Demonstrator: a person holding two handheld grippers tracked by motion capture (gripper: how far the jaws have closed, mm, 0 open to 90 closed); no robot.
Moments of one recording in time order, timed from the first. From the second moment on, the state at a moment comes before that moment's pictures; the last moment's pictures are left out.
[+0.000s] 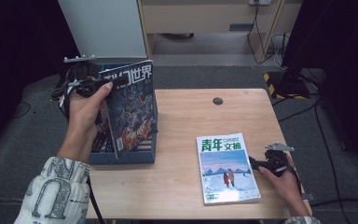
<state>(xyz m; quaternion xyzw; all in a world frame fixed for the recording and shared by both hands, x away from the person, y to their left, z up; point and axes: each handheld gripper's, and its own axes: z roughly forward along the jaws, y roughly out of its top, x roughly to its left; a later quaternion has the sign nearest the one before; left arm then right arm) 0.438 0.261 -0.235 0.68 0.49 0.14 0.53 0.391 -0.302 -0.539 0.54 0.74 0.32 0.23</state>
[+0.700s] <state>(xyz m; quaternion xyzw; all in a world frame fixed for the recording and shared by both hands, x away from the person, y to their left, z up) 0.430 0.290 -0.231 0.67 0.51 0.17 0.52 0.391 -0.302 -0.539 0.54 0.74 0.32 0.23</state>
